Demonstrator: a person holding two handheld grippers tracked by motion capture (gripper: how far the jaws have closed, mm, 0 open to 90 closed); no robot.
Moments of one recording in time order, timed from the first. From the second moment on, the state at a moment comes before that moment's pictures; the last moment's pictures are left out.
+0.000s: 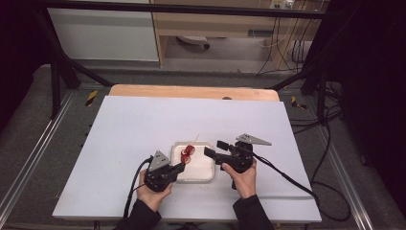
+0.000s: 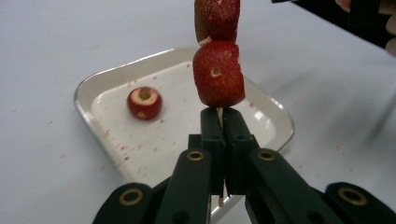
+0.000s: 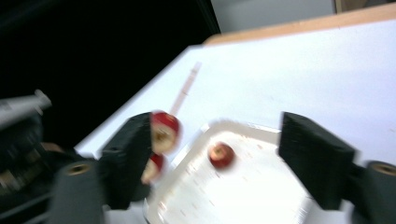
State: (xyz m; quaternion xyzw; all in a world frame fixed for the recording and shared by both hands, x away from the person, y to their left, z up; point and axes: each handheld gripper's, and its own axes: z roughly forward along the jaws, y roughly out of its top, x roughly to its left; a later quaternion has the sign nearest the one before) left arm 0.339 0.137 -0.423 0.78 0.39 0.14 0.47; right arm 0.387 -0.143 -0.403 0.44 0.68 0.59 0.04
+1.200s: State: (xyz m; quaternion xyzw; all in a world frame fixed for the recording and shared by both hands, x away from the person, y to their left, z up) left arm 0.332 0.240 -0.437 0.82 0.38 0.14 0.40; right arm 0.468 -0.025 -0.399 0.32 0.91 0.24 0.04
